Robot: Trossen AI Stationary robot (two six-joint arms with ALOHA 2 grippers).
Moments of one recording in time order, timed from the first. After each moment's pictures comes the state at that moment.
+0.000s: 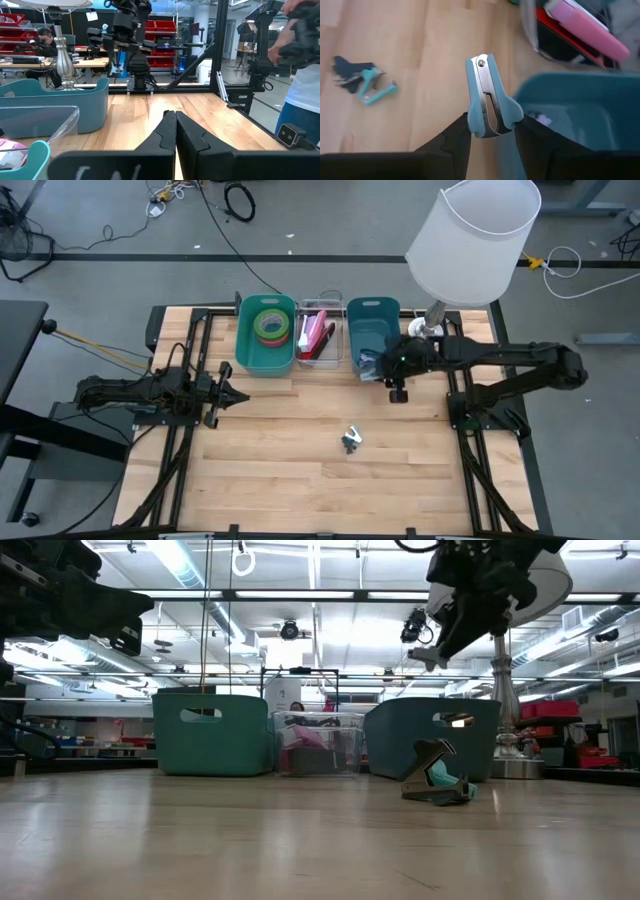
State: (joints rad) left arm -0.03 0.01 0.01 0.08 0.07 -0.04; right arm -0.15 1.20 0.98 -0.71 0.04 -0.27
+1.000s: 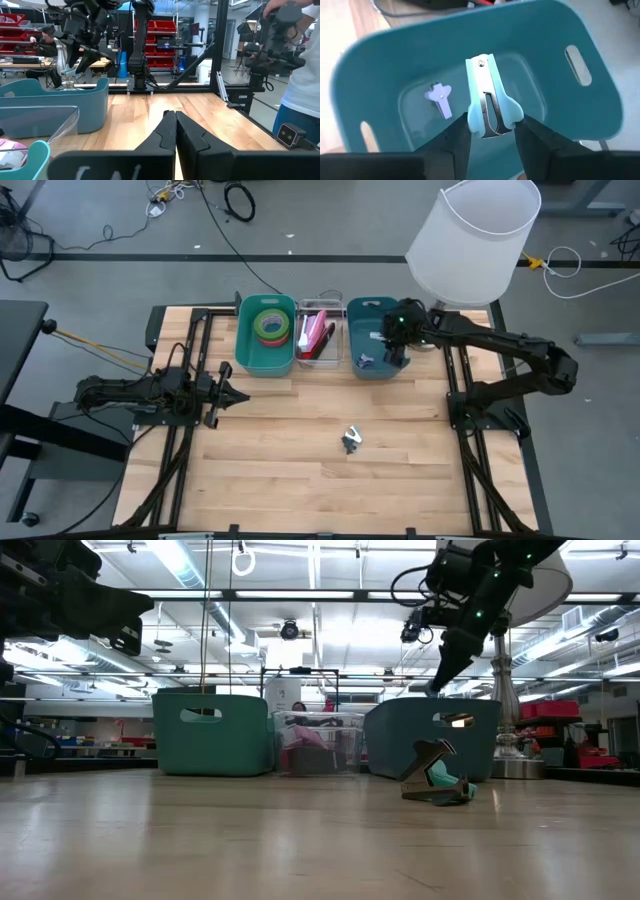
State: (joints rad) left arm -0.03 0.01 0.01 0.08 0.07 -0.04; right arm -0.52 1.27 0.98 -0.65 0.12 -0.30
